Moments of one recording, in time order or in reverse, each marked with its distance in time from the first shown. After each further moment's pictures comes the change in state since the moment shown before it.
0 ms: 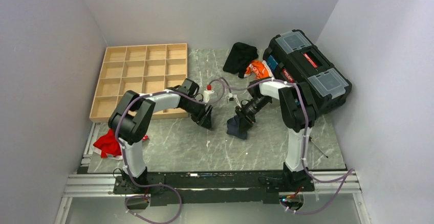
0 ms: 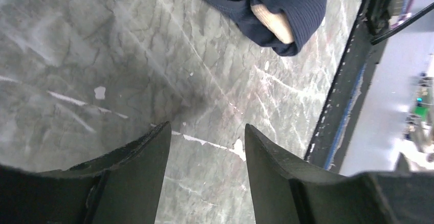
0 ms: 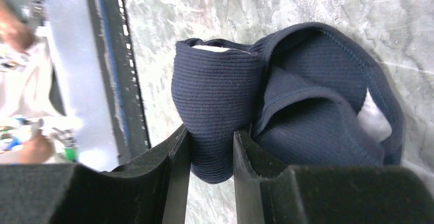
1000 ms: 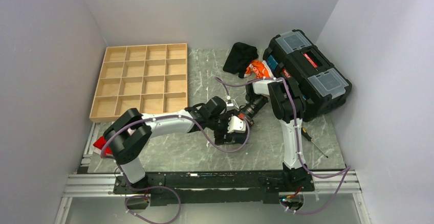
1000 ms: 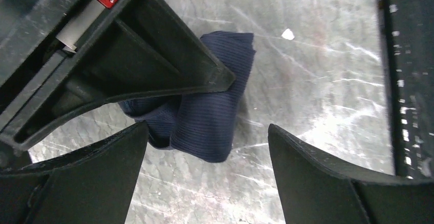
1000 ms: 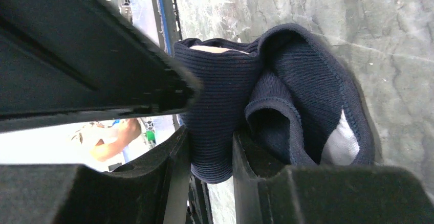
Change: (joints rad) left arm -0.421 -0.247 -0.145 0.312 -0.354 0.435; right arm -0.012 0.285 0.182 -0.369 -0.117 -0.096
